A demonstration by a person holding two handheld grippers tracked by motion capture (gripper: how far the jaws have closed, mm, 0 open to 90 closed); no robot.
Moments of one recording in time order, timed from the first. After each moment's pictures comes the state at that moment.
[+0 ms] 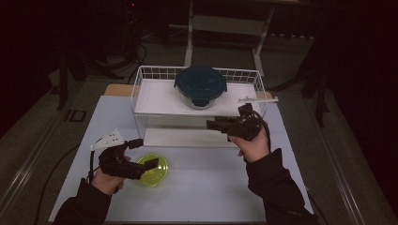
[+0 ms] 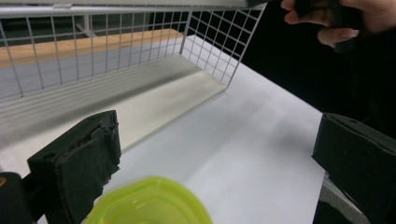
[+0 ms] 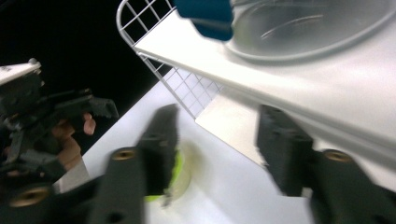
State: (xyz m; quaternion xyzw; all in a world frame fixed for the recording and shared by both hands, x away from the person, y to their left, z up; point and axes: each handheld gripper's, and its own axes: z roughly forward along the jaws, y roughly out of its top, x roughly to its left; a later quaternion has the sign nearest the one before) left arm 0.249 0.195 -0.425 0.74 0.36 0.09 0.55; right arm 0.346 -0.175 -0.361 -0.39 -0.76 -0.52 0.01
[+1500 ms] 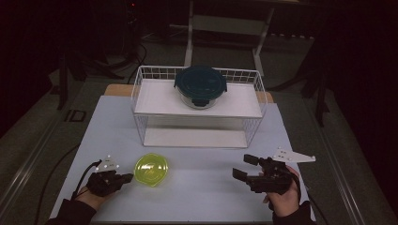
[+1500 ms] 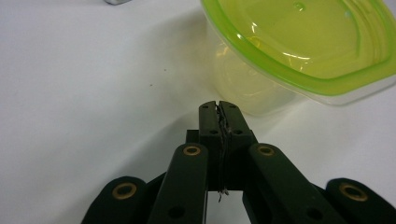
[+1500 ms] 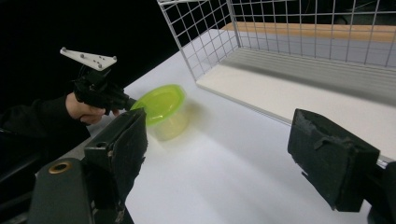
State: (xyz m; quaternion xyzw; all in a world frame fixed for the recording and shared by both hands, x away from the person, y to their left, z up) left arm 0.234 0.238 -0.524 0.82 0.43 0.10 0.36; right arm 0.239 -0.251 -0.419 -0.35 -0.75 -0.56 -0.04
